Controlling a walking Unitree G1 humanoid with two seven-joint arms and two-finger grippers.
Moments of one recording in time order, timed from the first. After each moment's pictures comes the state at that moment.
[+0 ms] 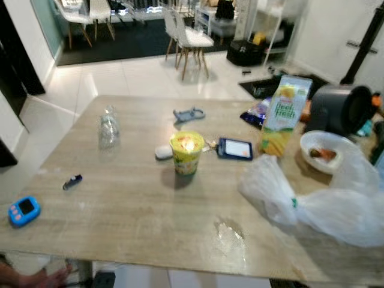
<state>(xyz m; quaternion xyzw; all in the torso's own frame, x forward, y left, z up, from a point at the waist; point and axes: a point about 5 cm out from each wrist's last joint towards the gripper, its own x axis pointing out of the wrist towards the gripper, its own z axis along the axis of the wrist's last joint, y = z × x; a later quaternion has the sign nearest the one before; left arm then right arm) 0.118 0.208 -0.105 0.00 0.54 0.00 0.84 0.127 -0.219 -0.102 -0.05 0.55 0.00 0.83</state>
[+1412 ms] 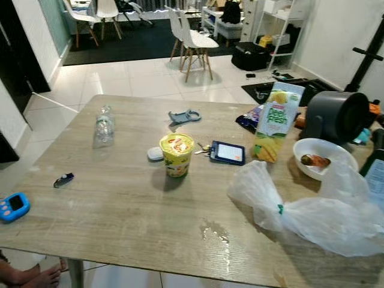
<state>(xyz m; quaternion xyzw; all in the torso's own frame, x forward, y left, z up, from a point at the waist) 0.068 0.281 -0.099 0.01 0.56 0.22 0.80 0.114 -0.237 -0.102 -0.09 0.58 -0.02 0.81</state>
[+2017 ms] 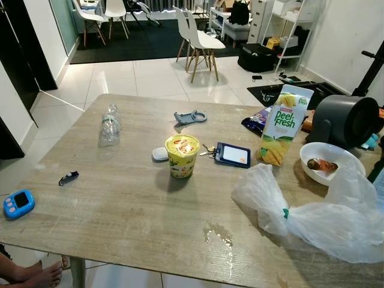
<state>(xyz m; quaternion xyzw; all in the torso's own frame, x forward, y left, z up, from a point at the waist) 0.099 0.398 -0.023 0.06 0.40 0.44 0.80 0.104 -0.238 -0.105 -0.10 0.60 -0.04 0.79</state>
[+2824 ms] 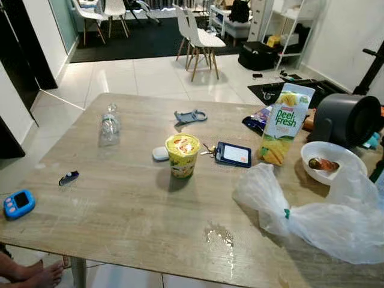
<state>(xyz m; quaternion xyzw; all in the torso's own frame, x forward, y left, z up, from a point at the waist) 0.192 0.436 0.078 0.10 0.15 0.46 0.87 0.094 -0.235 -0.108 -0.10 0.62 -0.04 0.78</state>
